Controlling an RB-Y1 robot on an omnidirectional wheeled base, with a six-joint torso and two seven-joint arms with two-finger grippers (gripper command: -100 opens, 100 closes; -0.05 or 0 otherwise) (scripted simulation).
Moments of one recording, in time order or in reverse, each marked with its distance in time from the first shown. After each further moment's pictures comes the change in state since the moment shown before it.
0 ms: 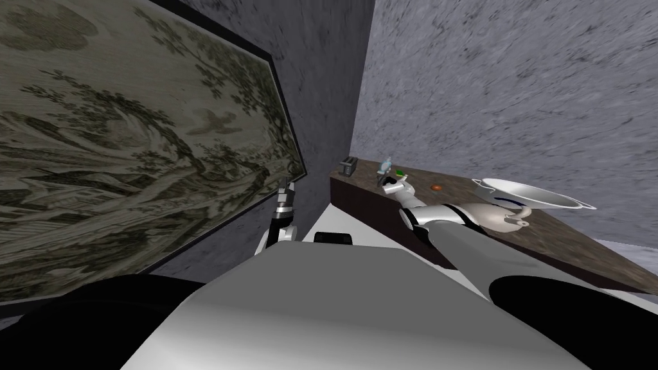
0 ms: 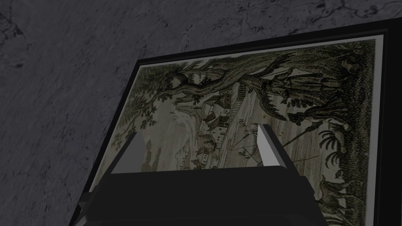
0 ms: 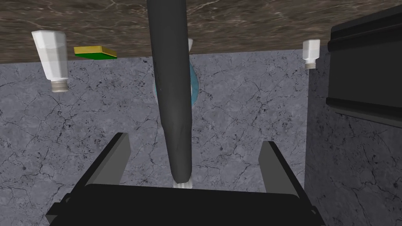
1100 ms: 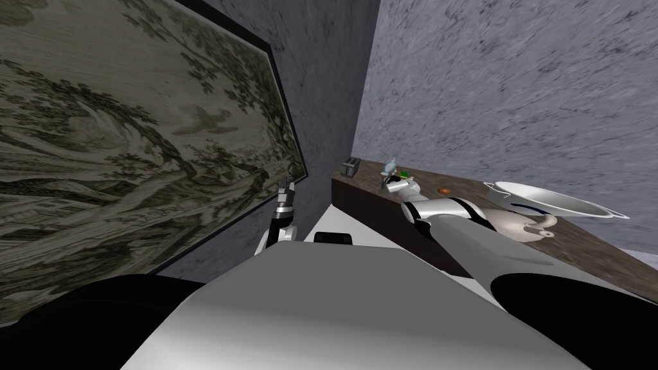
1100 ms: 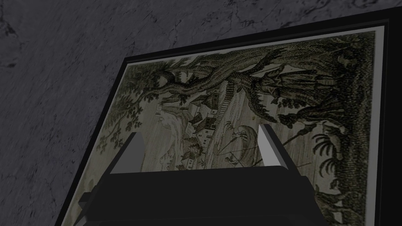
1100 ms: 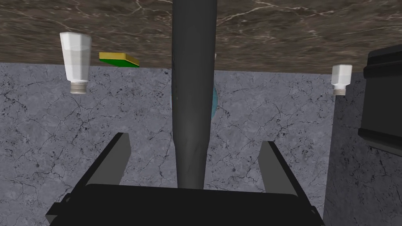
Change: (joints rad) left arm 0.000 0.000 0.000 0.000 0.000 0.000 0.000; right arm -0.091 -0.032 -0.009 0.161 0.012 0.064 0.054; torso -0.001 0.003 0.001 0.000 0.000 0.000
